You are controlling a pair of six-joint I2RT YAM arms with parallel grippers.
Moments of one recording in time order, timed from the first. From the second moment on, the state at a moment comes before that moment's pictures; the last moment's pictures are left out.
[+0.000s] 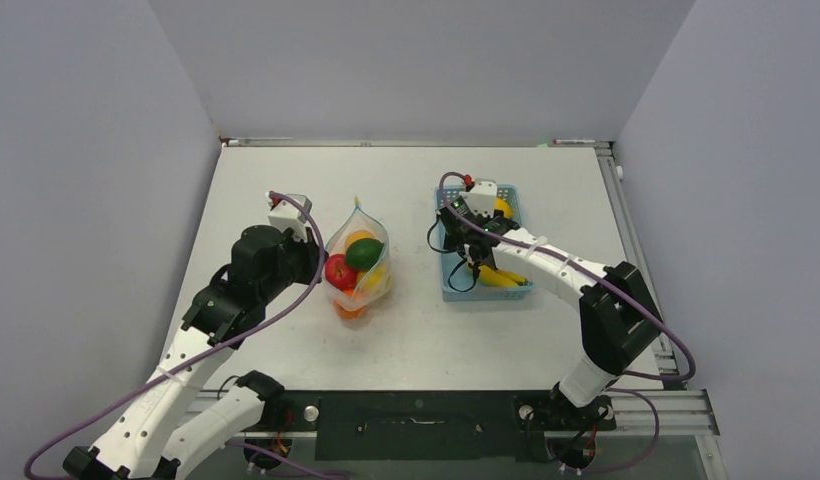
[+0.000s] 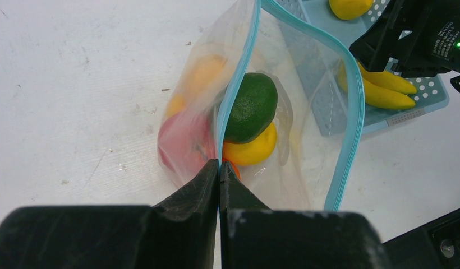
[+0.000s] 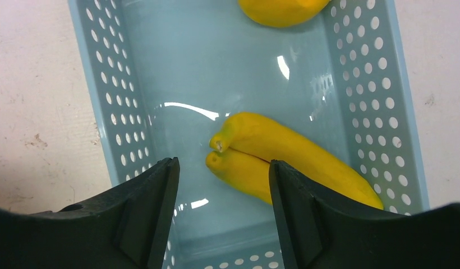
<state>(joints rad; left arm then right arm) -0.50 0.80 0.91 -0.57 -0.07 -0.31 0.67 1.63 1.18 -0.52 0.59 0.64</state>
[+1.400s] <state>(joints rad) -0.50 0.79 0.91 -0.57 -0.07 -0.31 0.64 1.71 1.19 -0.46 0.56 0.66</state>
